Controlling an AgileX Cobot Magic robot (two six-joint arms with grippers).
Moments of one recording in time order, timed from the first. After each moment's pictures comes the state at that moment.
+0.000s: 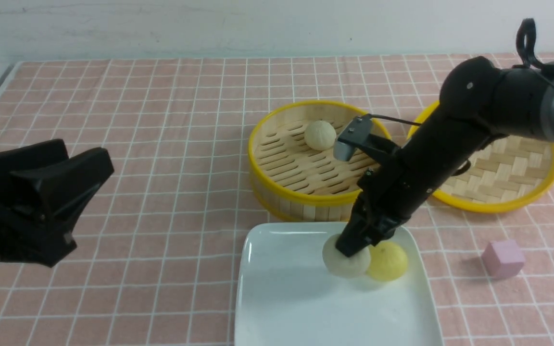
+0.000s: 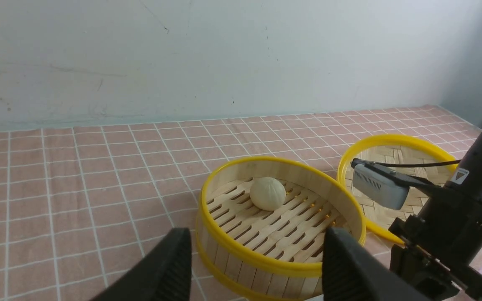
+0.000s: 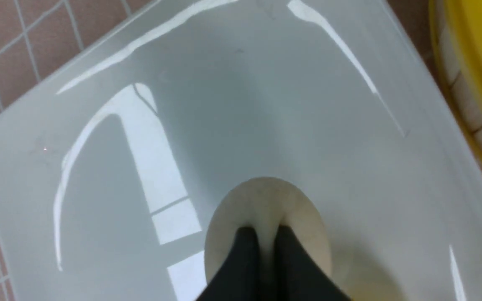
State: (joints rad) right arm 0.38 1.96 -1.38 0.71 1.02 -0.99; left arm 0.03 0.66 -0.50 -1.40 0.49 1.29
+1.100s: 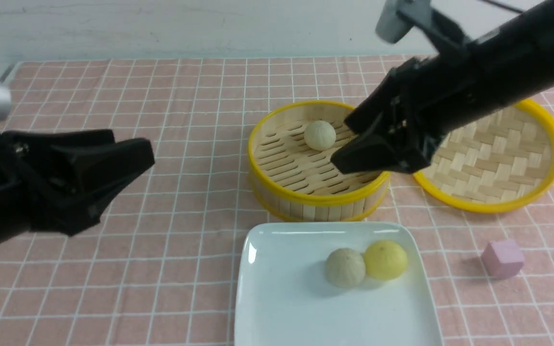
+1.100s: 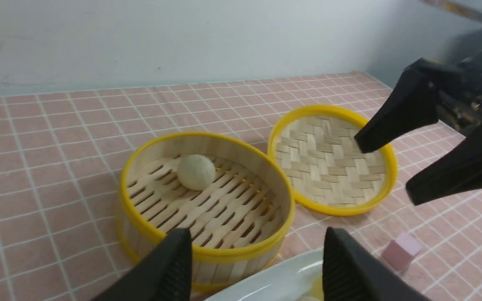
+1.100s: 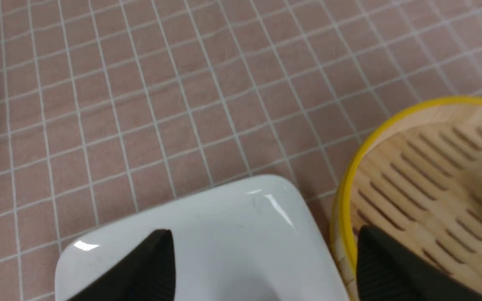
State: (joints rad) right arm 0.38 1.50 -1.38 0.80 0.96 -1.08; left arm 0.03 0.88 -0.66 -1.39 0.72 1.27
